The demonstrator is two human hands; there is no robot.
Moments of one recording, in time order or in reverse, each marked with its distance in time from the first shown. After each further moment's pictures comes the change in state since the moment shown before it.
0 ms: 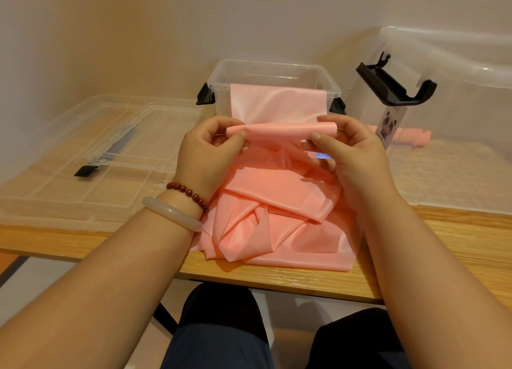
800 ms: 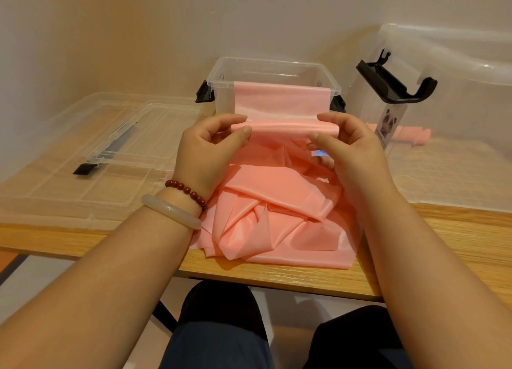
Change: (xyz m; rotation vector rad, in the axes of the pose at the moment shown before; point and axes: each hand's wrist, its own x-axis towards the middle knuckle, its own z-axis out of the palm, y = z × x) left_hand -0.001 0.001 0.000 -0.036 -0.004 0.009; right_hand 0.001 0.001 -0.001 -0.069 0.004 -0.028
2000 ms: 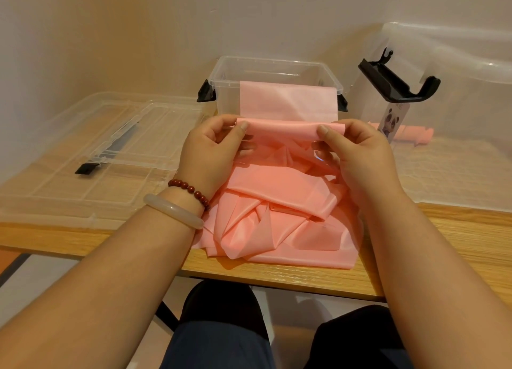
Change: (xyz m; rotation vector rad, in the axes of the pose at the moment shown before) left_hand -0.003 0.004 0.004 -0.011 -0.028 -0.077; right_hand 0.002 0.001 -0.004 -0.131 0.079 -0.002
